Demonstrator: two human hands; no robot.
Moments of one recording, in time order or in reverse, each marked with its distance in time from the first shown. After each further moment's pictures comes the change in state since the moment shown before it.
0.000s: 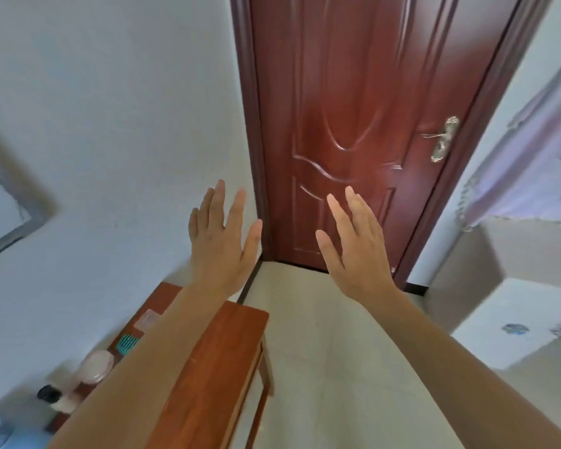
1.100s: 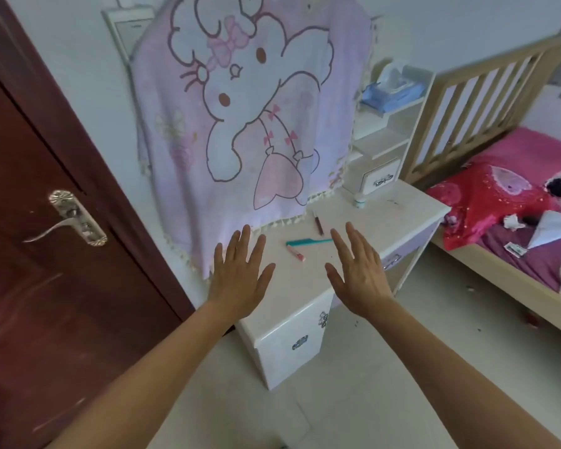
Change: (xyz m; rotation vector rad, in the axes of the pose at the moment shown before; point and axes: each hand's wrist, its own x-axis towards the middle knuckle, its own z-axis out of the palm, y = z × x) left_hand 0.204 0.672 0.471 -0.177 -0.564 0.872; right_hand -0.088 0.681 -0.257 -0.513 0.016 0.838
